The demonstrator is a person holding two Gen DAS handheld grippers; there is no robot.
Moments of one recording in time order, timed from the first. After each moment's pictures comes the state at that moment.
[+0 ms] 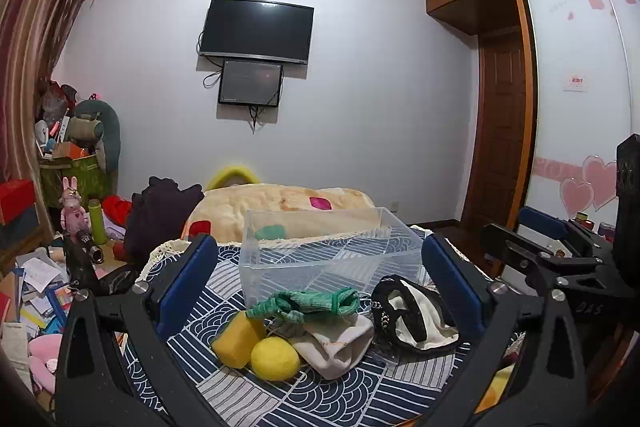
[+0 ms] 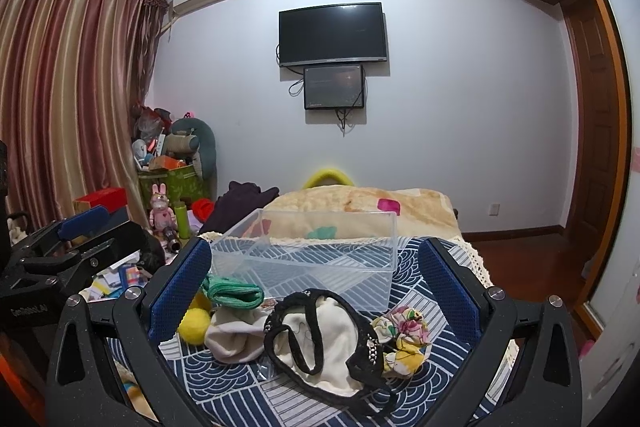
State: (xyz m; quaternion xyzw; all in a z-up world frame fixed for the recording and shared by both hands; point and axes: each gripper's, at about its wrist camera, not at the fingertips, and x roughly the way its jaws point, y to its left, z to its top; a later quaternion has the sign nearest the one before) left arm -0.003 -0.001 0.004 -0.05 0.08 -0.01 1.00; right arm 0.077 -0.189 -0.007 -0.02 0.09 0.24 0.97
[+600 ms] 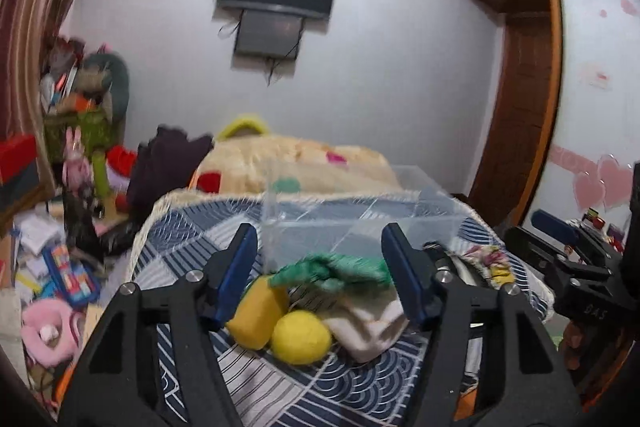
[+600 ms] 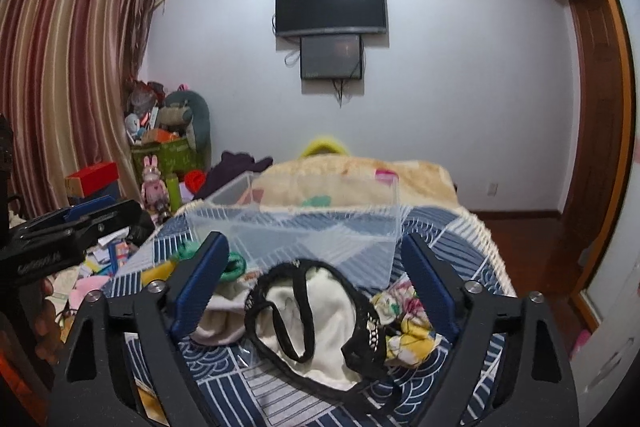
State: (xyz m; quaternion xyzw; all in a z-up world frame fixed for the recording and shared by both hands) left arm 0.042 0.036 -0.033 -0.10 0.17 0.01 0.98; right arm 0.109 -0.181 -0.041 -0.03 0.14 0.24 0.96
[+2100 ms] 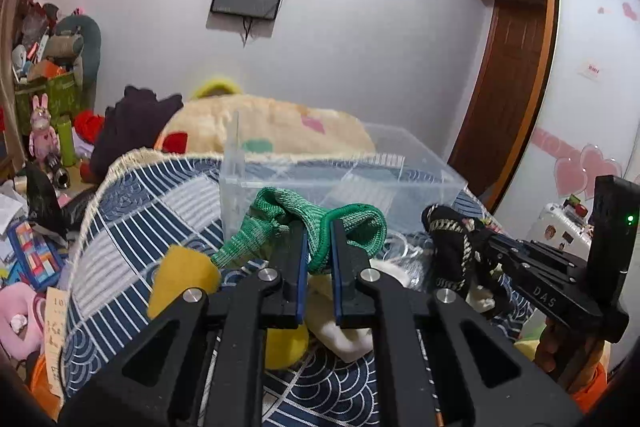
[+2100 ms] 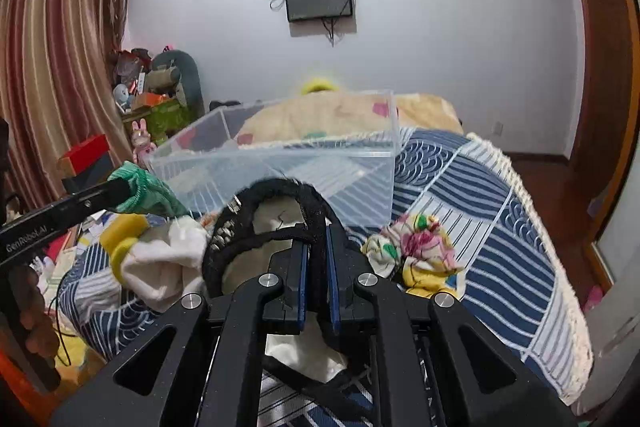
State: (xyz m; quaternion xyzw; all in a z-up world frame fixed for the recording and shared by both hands) left arm 0.077 0.030 -0.057 -0.11 0.21 -0.05 0.97; right arm 0.139 -0.187 -0.074 -0.02 0.24 0.24 0.94
